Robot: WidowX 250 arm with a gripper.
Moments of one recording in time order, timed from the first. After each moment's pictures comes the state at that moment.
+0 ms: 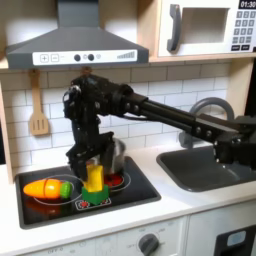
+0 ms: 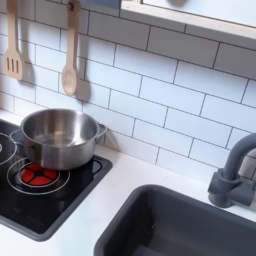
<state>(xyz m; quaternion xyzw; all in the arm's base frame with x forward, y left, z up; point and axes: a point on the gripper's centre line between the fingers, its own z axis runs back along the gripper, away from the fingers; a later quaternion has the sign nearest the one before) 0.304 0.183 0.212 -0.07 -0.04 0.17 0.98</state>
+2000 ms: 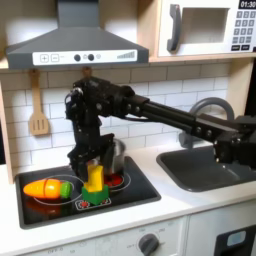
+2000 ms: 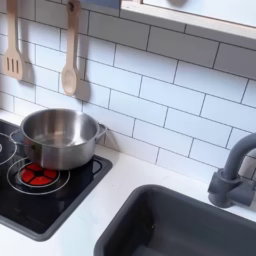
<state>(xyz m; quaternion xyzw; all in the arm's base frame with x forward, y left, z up) 0.310 0.178 0.205 -0.06 -0.04 0.18 0.98</state>
